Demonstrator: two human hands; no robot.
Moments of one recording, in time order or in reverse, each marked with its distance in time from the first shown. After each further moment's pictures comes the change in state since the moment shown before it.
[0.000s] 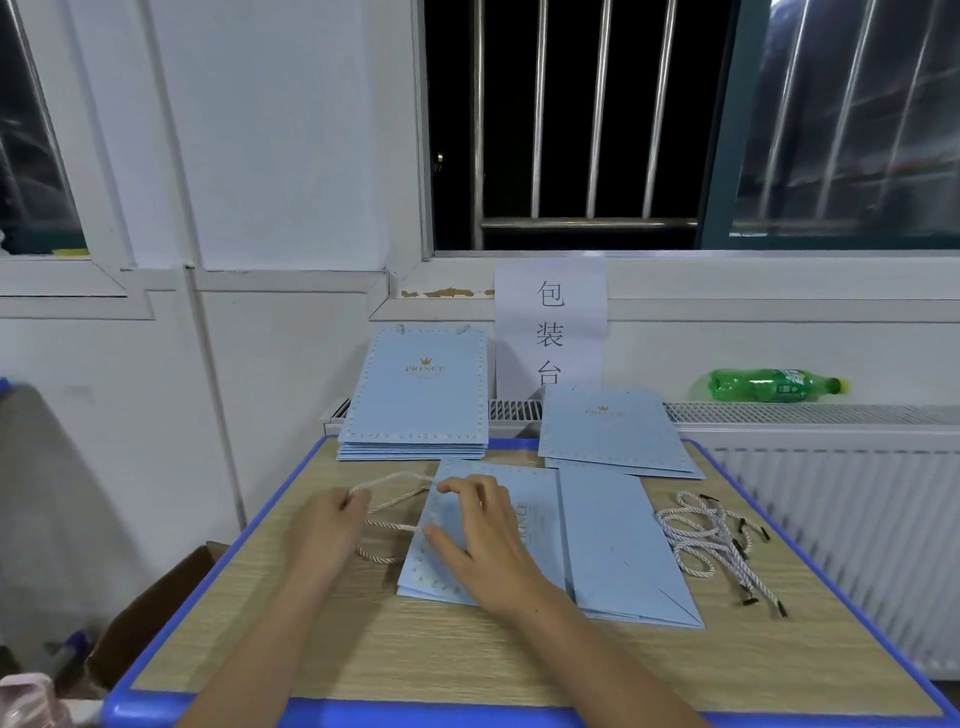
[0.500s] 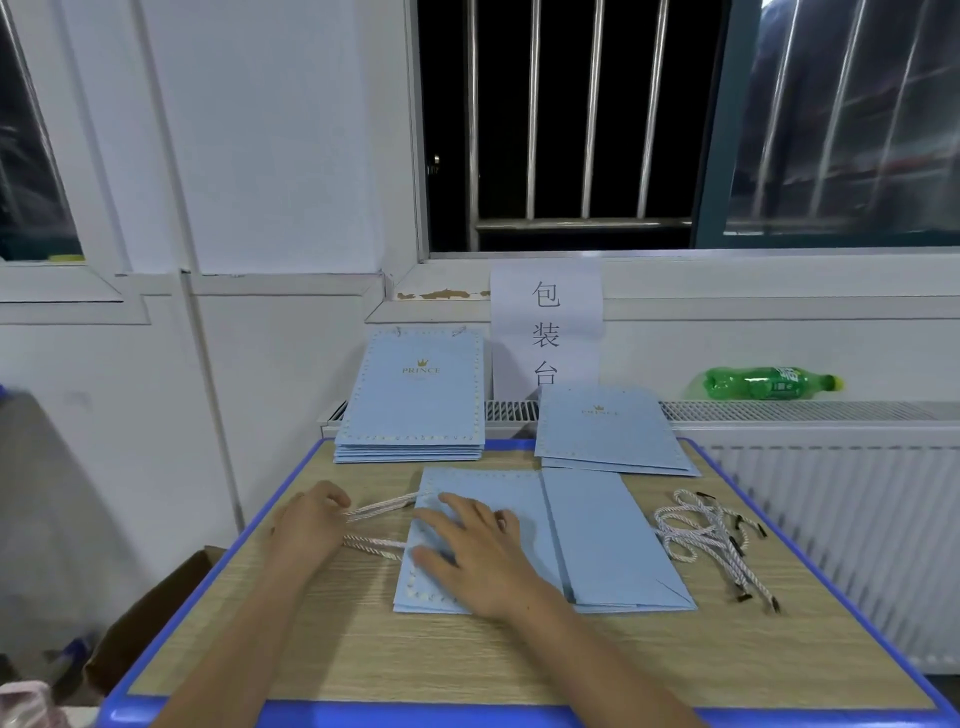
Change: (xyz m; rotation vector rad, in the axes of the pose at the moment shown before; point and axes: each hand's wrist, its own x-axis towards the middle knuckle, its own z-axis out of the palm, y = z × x) left_hand 0.026 -0.018 -0.006 0.254 -0.062 -0.058; right_hand 0.000 0.001 -0.002 -0.207 -0.321 0.086
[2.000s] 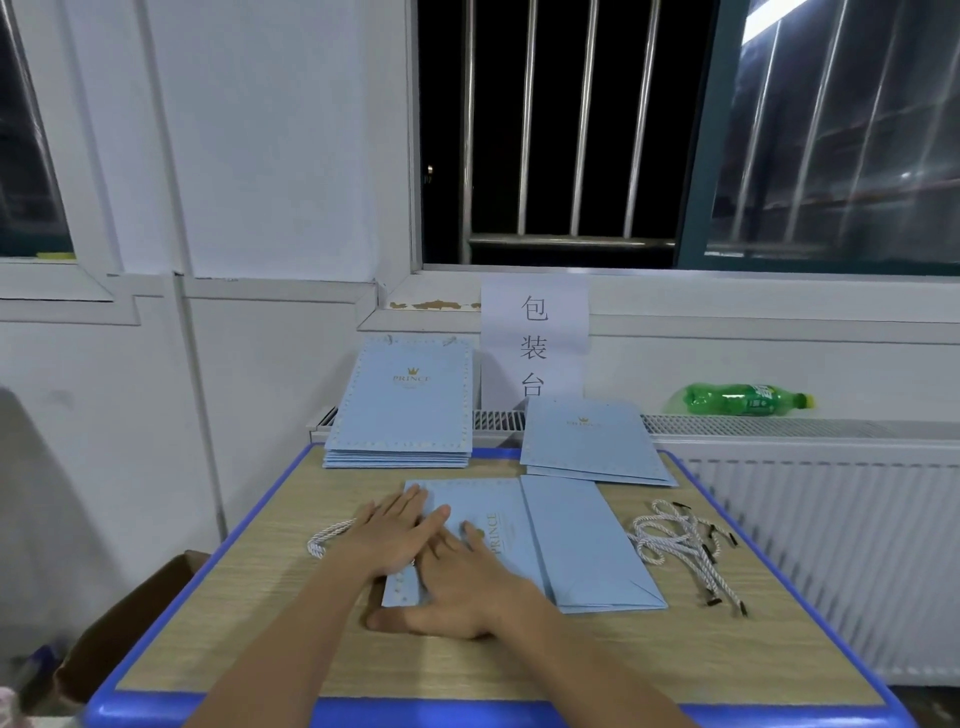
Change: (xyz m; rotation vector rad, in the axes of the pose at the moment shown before) left_hand -0.024 0.056 0.037 0.397 -0.516 0.378; right_hand -0.006 -0.015 -0.004 -0.177 -0.253 -0.066
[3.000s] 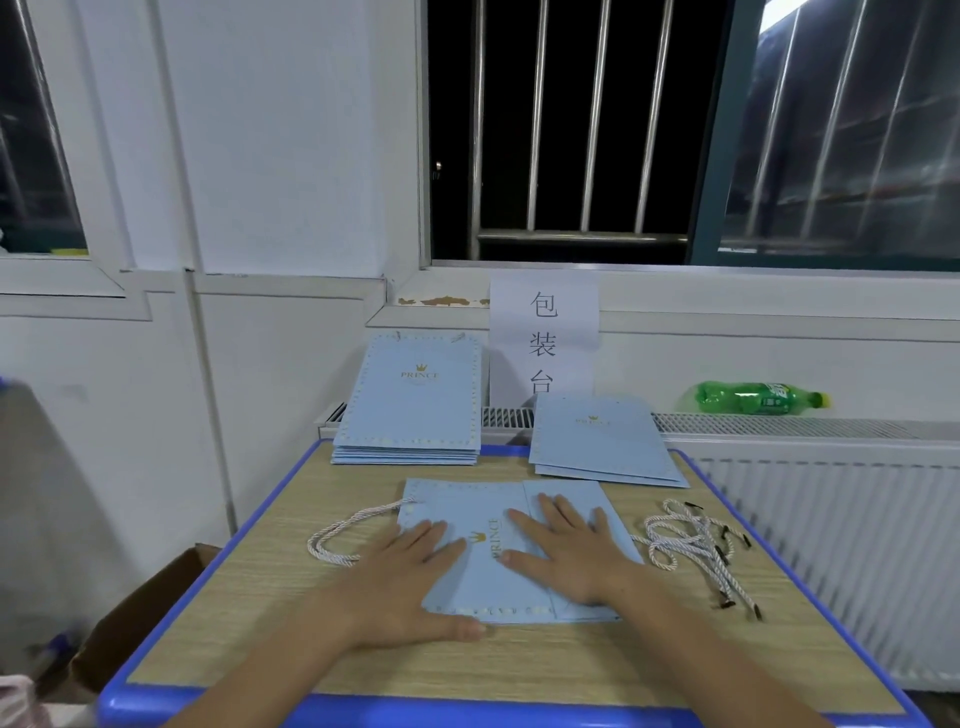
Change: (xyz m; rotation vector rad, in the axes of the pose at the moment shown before) left_hand -0.061 0.009 0.009 0.280 -0.020 0.317; right_hand -0.039 0.090 -0.021 0.019 -0.038 0.320
